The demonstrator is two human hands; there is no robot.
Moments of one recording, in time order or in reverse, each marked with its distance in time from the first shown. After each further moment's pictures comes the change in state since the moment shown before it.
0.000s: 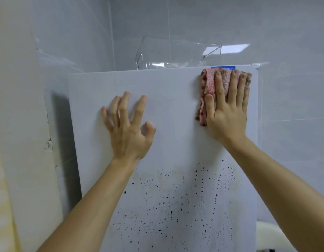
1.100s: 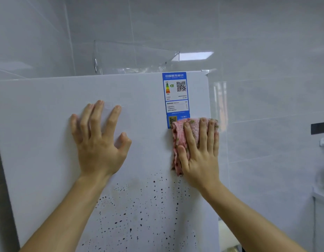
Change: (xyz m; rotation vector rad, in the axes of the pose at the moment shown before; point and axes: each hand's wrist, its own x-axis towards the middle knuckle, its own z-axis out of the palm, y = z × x) left_hand -0.004 0.045 0.022 0.022 0.006 0.110; right_hand -0.104 0.067 -0.009 -0.006 -0.076 -0.034
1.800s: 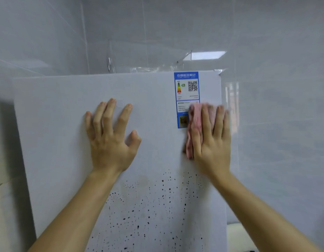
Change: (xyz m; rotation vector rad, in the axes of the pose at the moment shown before) left_hand 0.001 0.001 -0.004 -0.005 -0.024 -0.024; right_hand 0.039 0.002 0.001 0.022 0.155 -0.132
